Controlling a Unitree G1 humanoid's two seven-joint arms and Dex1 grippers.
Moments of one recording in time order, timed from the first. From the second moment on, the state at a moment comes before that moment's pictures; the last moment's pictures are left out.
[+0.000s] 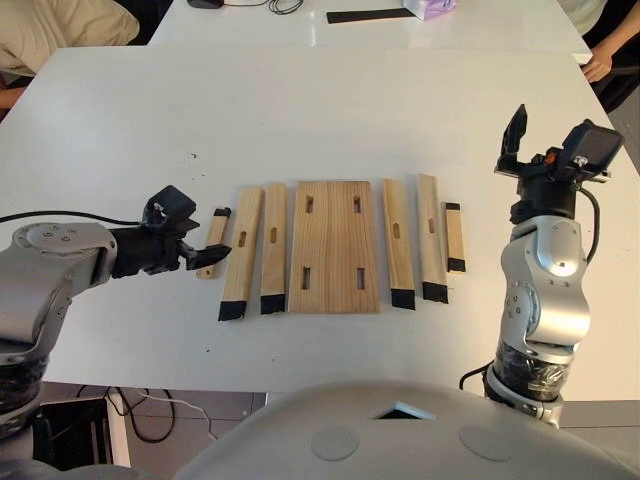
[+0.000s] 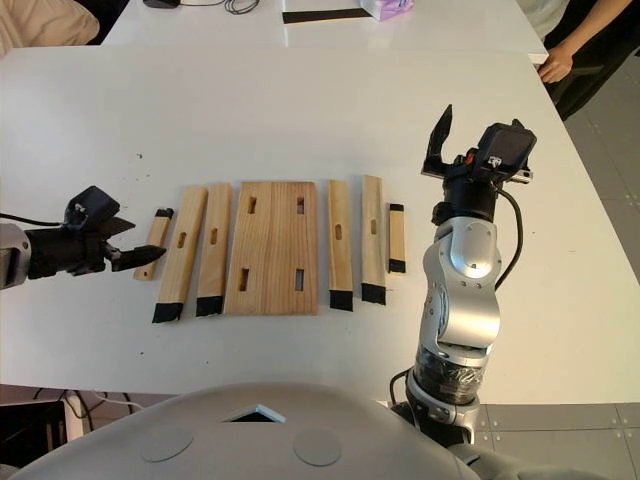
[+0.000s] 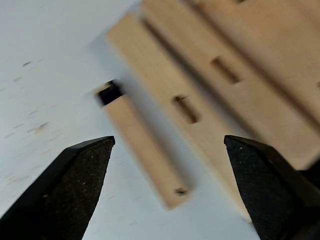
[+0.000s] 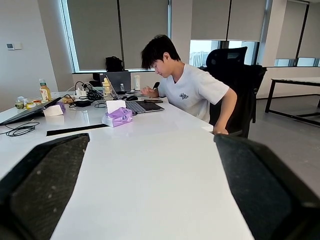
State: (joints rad) left arm 0.05 1.01 0.20 -0.55 -0.46 1.20 -0.69; right arm -0.03 0.00 -0.16 -0.60 0.00 0.45 -0.13
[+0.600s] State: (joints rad) left arm 0.10 0.89 0.15 -0.47 -0.41 1.14 -0.58; right arm -0.03 0.00 -0.16 -0.60 0.00 0.48 -0.11
